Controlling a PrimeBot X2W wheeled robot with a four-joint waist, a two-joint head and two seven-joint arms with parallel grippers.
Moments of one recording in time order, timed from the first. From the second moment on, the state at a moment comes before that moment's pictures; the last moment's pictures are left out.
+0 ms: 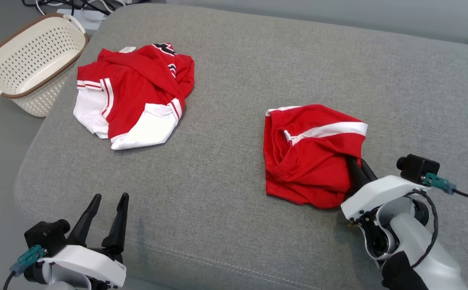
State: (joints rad) left arm -0.14 0.27 -0.24 0.39 -0.62 -0.12 -0.25; right arm -0.58 -0.06 0.36 0.85 0.79 0.13 -0.25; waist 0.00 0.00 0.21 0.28
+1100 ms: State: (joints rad) left arm 0.01 0.21 -0.14 0.22 -0.46 -0.12 -0.25; right arm -0.30 -0.05 0.30 0.66 0.69 0.13 -0.25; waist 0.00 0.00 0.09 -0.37
